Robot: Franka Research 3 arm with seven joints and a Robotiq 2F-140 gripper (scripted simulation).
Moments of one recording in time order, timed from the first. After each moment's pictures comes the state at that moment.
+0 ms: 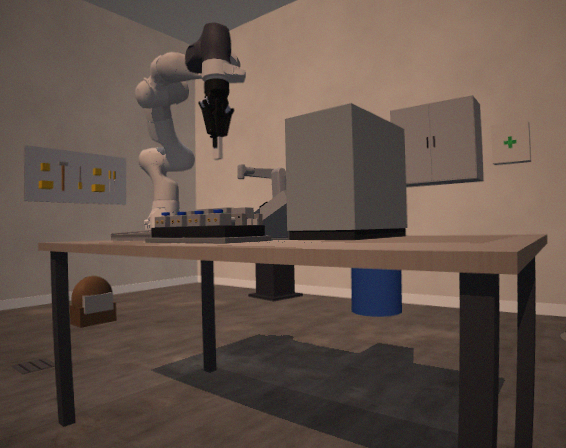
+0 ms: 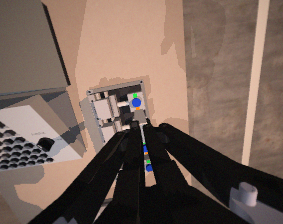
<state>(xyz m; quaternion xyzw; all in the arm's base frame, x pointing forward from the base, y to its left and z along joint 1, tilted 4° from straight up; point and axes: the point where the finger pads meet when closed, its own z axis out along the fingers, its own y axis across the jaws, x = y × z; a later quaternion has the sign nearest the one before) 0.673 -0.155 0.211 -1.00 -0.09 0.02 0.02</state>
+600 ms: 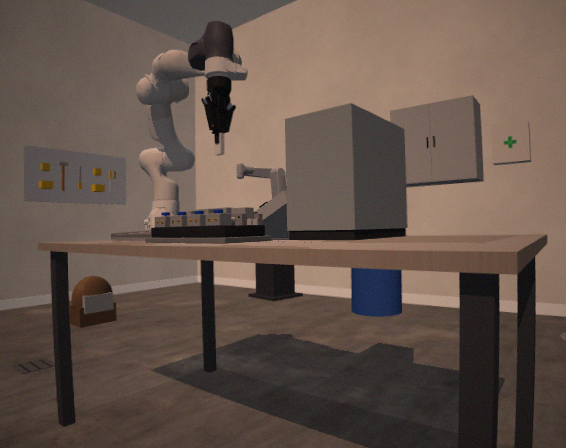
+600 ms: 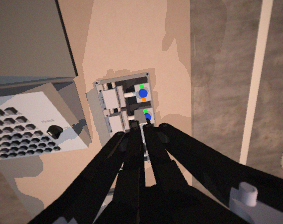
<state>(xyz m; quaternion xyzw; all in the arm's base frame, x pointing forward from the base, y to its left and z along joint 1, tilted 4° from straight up) 0.651 -0.134 0.232 -0.99 -0.10 0.02 0.02</state>
